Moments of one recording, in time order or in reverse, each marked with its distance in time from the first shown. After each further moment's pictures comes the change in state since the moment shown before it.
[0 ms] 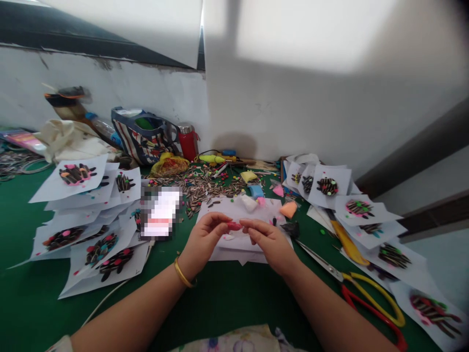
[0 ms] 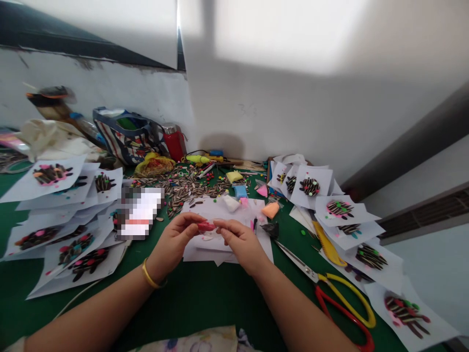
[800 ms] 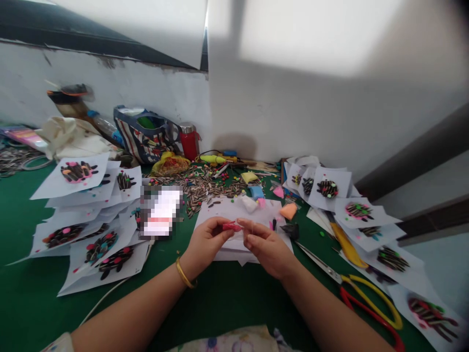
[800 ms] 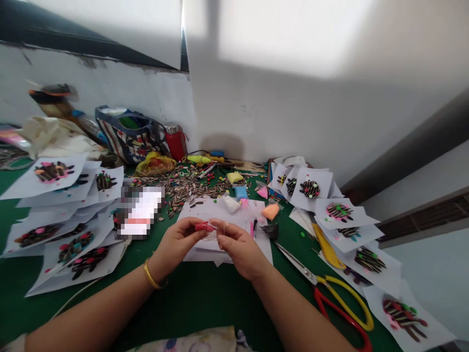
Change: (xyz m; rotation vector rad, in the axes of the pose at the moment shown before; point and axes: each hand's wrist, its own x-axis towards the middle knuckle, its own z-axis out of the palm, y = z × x) left_hand 0.001 -0.001 0.002 0.180 -0.016 0.013; right_hand -0.004 0.007 0.009 0.494 -0.147 0.081
